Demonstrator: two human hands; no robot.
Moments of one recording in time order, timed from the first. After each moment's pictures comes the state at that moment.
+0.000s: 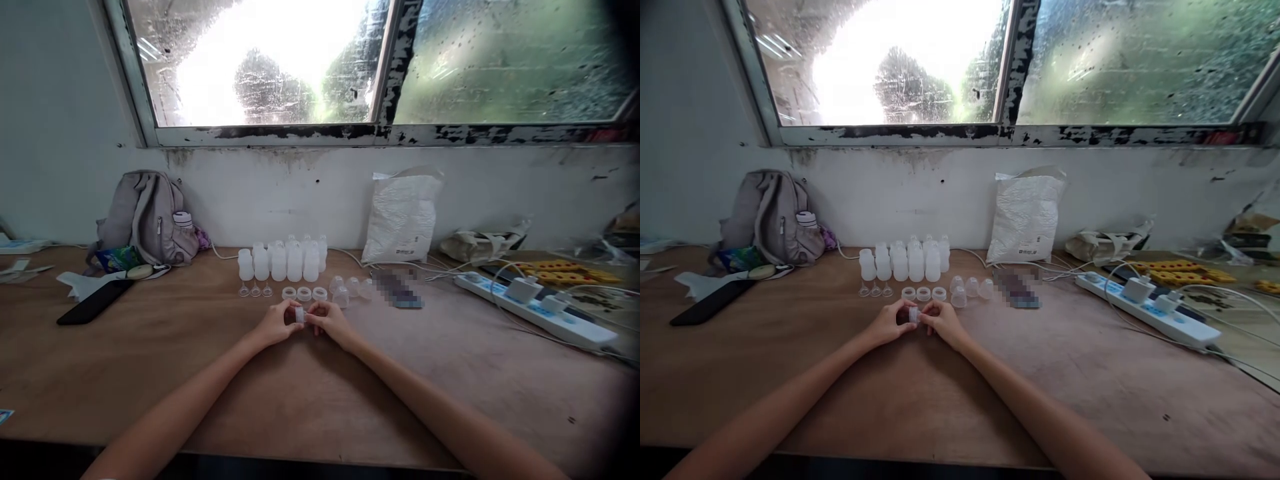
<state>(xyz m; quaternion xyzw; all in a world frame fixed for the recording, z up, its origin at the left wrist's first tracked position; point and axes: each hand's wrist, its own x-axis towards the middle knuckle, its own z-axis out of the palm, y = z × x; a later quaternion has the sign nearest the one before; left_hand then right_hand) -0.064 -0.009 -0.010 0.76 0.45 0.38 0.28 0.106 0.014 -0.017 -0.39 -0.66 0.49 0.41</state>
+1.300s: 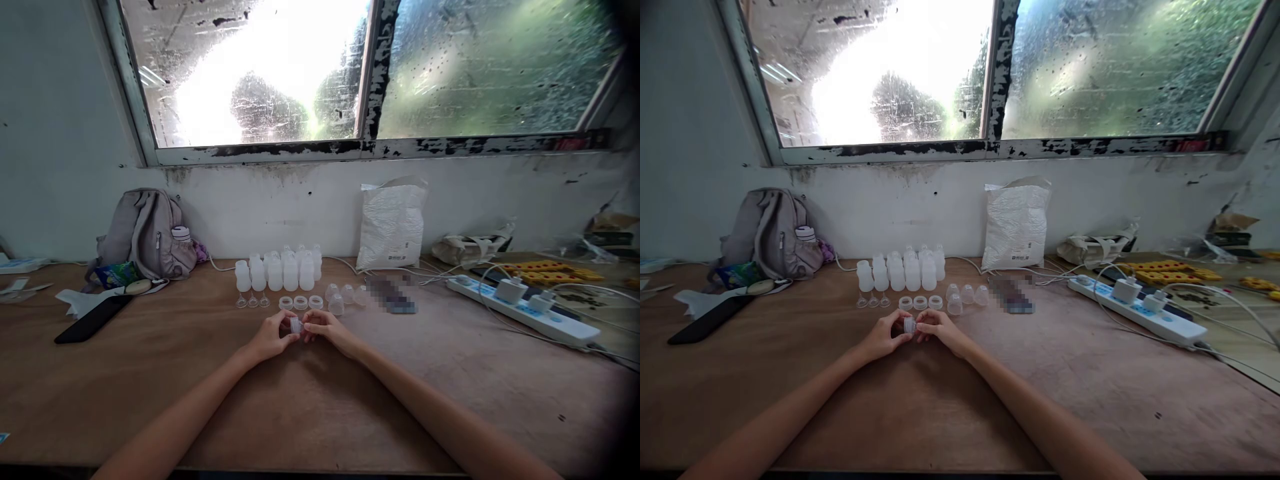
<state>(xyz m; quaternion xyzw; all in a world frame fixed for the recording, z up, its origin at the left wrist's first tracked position) -0.065 -0.023 0.000 0.79 0.42 0.37 0.24 0.116 0.006 -0.003 -0.29 -0.65 0.61 0.36</state>
